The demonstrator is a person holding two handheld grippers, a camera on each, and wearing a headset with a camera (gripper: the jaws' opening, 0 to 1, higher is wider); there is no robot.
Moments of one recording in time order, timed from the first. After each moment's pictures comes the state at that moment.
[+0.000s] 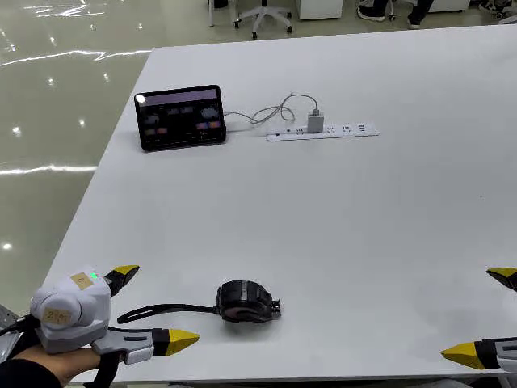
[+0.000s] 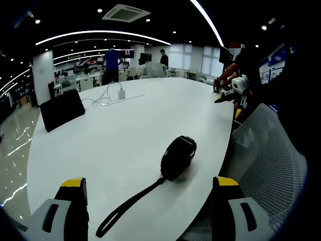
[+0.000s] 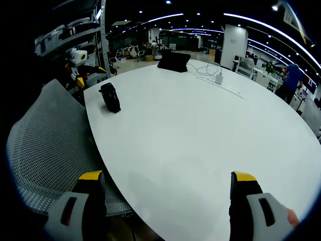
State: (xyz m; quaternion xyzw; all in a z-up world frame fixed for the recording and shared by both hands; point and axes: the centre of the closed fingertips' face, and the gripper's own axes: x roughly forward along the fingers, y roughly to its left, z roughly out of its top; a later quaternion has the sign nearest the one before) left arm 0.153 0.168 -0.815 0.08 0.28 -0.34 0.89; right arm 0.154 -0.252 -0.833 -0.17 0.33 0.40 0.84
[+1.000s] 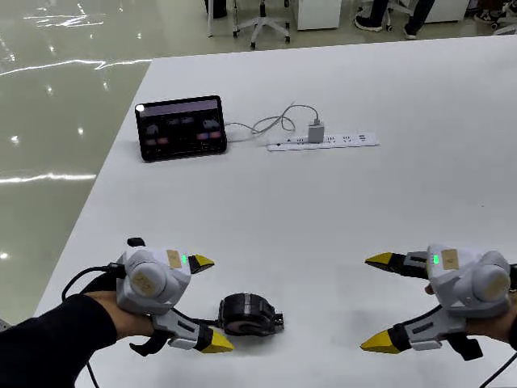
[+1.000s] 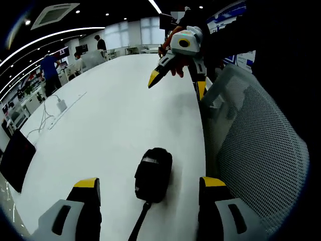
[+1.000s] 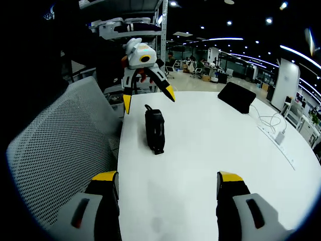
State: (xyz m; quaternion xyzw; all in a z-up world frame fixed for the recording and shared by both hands) left arm 0.168 0.077 -0.829 0.25 0.31 -0.53 0.75; right arm 0.163 -0.078 -0.813 -0.22 0.21 0.62 0.72
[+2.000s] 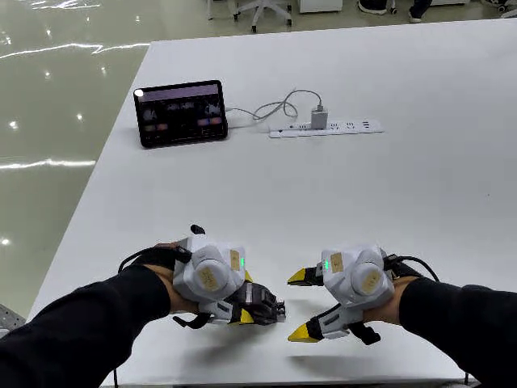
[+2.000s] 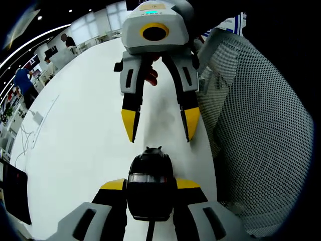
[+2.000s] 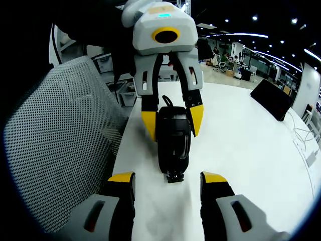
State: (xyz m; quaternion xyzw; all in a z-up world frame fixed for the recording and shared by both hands) left arm 0.170 0.050 -0.865 0.36 0.32 -0.57 0.67; right arm 0.154 0.018 -0.873 -0.25 0.24 0.67 0.65
